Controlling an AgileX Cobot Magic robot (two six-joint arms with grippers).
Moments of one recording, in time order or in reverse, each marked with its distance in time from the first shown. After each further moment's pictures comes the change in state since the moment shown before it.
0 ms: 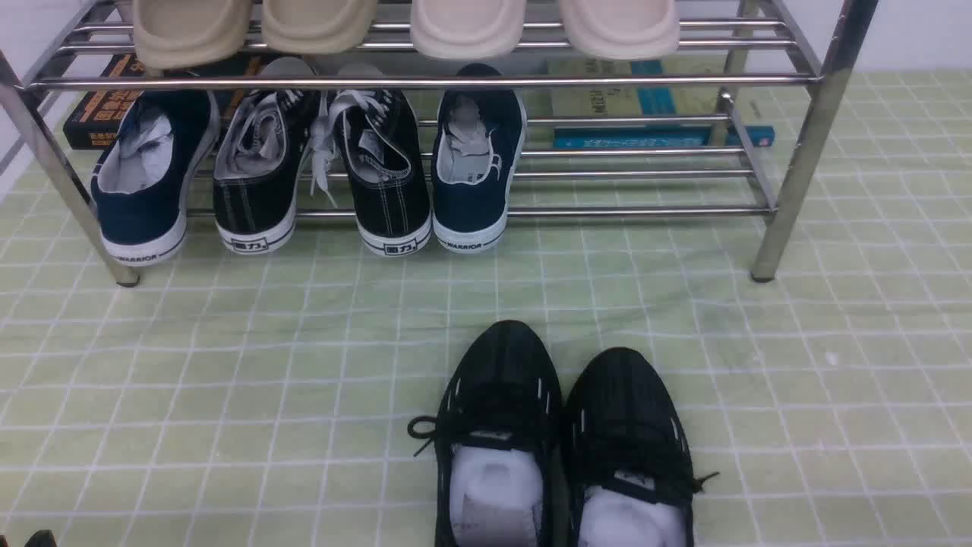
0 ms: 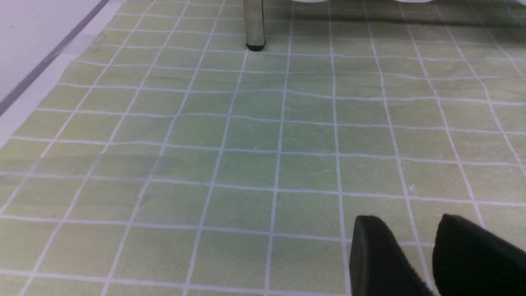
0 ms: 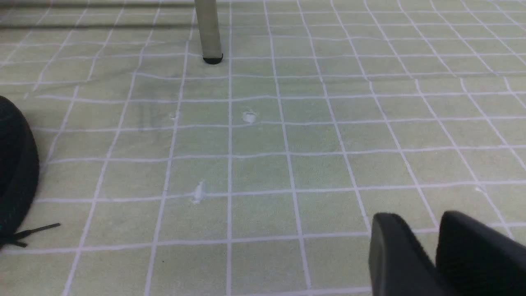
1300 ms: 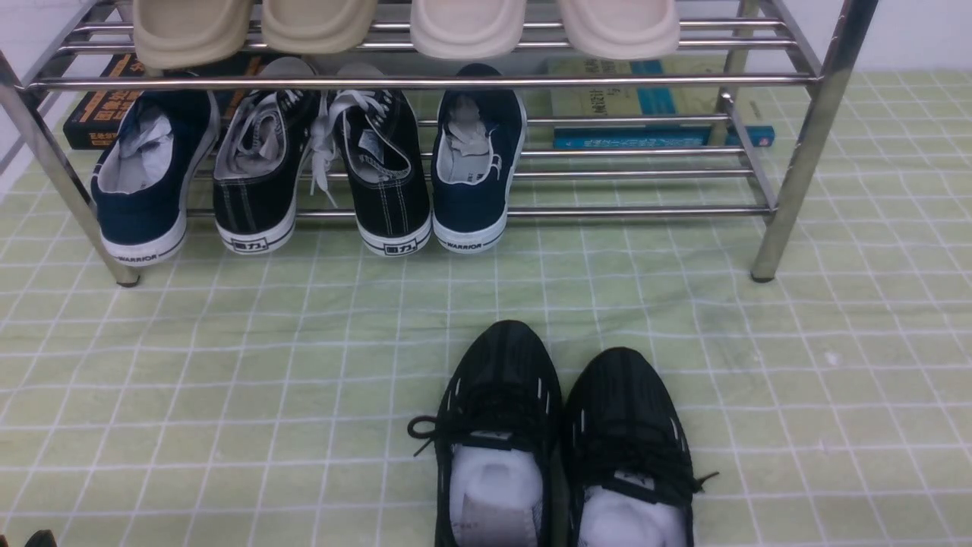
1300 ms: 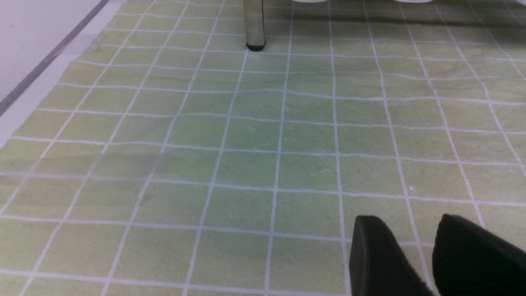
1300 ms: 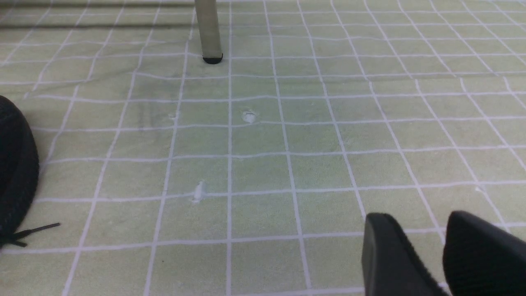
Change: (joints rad) right arm 0.000 0.000 0.000 0.000 0.000 -0.001; left arm 0.000 0.000 0.000 0.000 0.000 0.000
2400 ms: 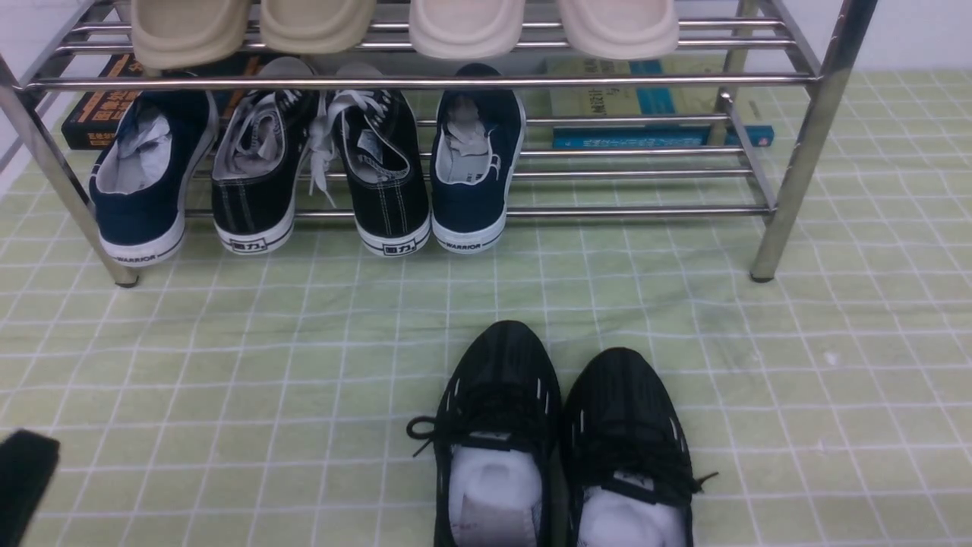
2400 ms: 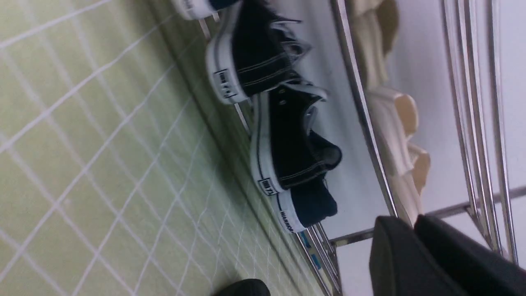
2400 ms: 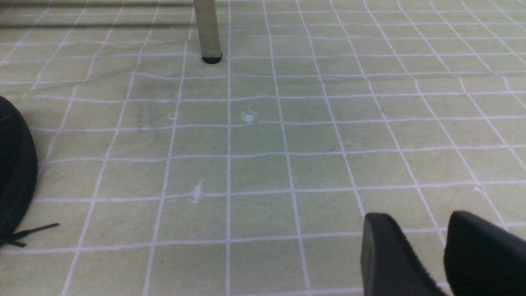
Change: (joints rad) right arm 0.000 0.000 0.000 0.000 0.000 0.000; left arm 0.000 0.067 -0.216 -0.621 -0.089 -0.484
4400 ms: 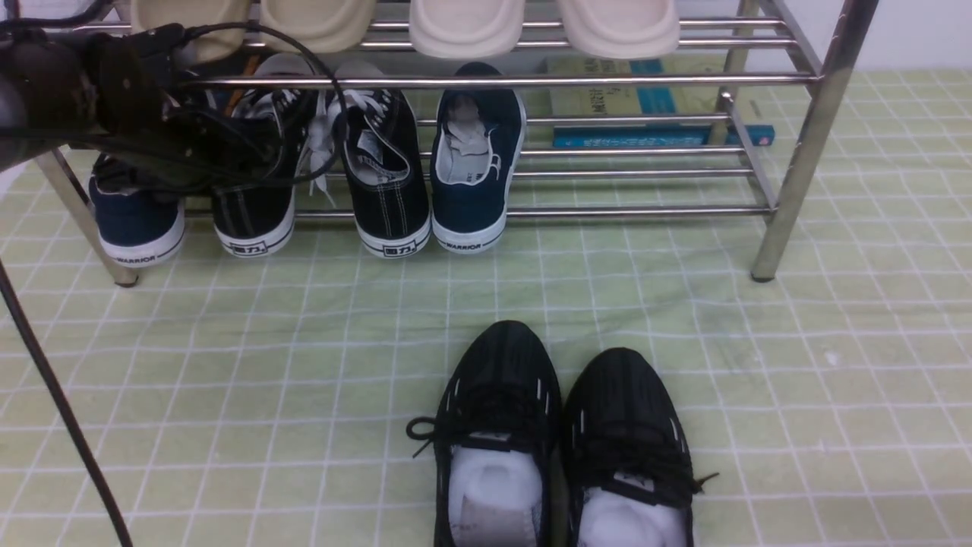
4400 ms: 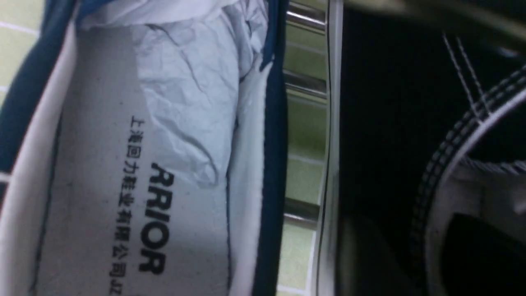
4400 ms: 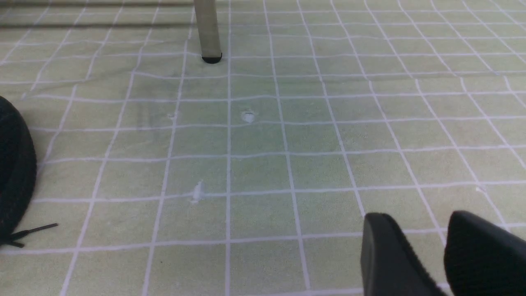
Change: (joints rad) right arm 0.000 0.000 0.000 0.000 0.000 0.000; left arm -0.046 1.833 -1.258 0.433 0.164 0.391
